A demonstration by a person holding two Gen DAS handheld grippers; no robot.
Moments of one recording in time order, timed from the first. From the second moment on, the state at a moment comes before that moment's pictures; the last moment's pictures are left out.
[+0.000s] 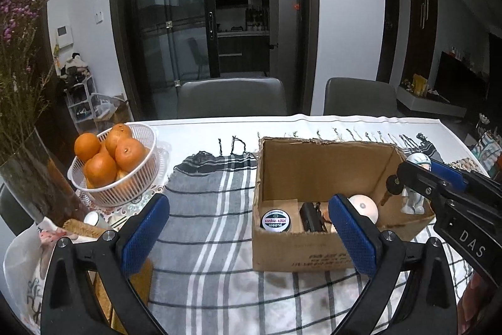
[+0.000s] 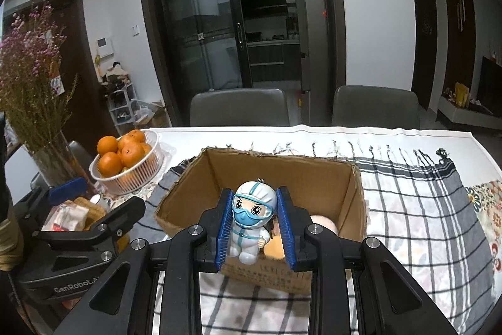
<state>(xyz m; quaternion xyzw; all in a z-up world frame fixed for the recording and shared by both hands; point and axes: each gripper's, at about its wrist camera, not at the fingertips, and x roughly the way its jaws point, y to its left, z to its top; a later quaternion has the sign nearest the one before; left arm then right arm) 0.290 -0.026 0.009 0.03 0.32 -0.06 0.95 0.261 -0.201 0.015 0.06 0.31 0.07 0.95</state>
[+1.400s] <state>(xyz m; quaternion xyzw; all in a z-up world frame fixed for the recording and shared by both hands) 0.223 -0.026 0.020 0.03 0.29 -0.05 0.95 0.214 -0.210 0.019 0.05 0.32 -0.02 0.94</state>
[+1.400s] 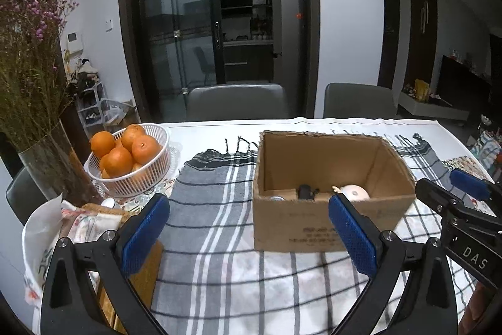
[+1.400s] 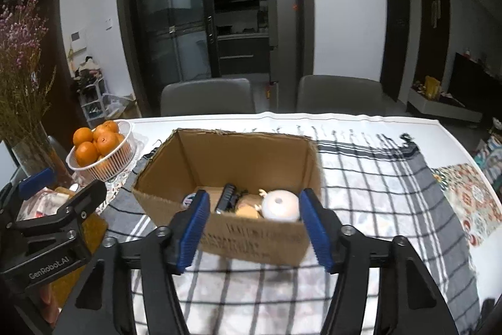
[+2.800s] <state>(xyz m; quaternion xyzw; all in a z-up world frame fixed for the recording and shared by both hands) 0.061 -0.012 0.018 0.05 0.25 -0.04 0.97 0.042 -0.205 0.023 0.04 0.28 -0.06 0.96</state>
